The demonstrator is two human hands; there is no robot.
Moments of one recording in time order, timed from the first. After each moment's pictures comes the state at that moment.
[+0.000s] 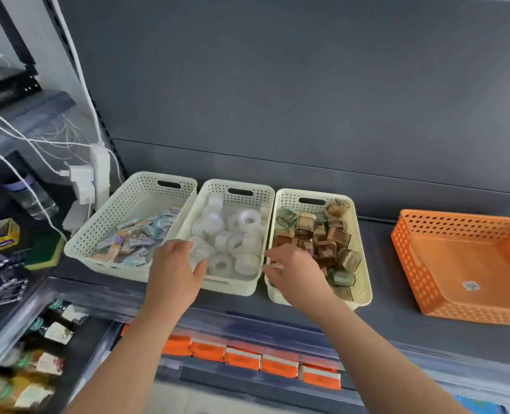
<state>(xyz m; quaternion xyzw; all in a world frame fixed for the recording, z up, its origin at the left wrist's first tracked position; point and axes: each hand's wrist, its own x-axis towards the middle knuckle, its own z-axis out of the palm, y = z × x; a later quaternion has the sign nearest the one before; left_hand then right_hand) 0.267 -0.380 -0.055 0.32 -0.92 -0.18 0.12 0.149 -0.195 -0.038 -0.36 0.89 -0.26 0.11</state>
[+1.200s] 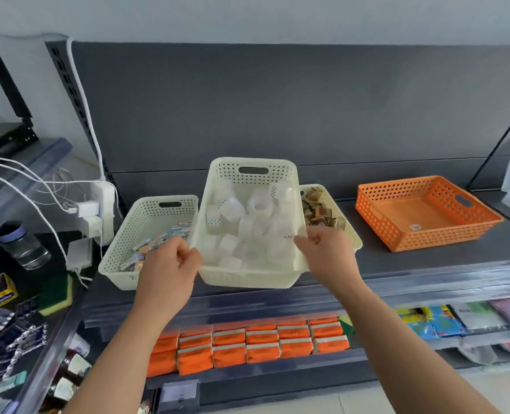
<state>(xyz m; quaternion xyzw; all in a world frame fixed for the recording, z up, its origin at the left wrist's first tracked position) 0.384 -0.410 0.039 0.19 -0.89 -0.36 0.19 0.275 -0.192 0.028 -0.08 0.88 -0.47 -0.01</state>
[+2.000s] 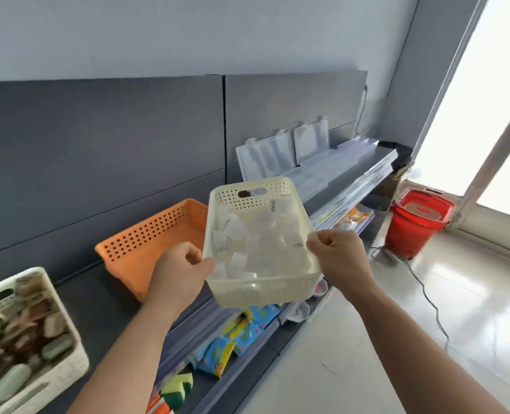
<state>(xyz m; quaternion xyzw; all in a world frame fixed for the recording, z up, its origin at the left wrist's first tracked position) 0.173 0.022 0.057 -0.10 -0.86 -0.50 0.01 0.249 0.255 0.065 0.21 0.84 -0.44 -0.25</state>
